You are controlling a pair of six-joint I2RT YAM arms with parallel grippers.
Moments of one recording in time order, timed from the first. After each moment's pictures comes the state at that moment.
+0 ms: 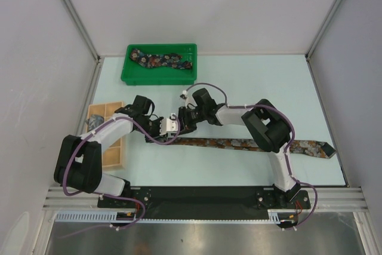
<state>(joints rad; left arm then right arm) -0.30 1.42 0.81 -0.65 0.57 1.17 0.74 2.12 1.29 0.15 -0.80 0.78</state>
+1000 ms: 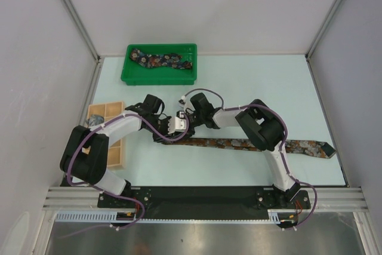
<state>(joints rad) -0.40 1.52 0.85 -0.58 0.54 1.05 0.75 2.18 1.28 0.21 -0.83 0.87</state>
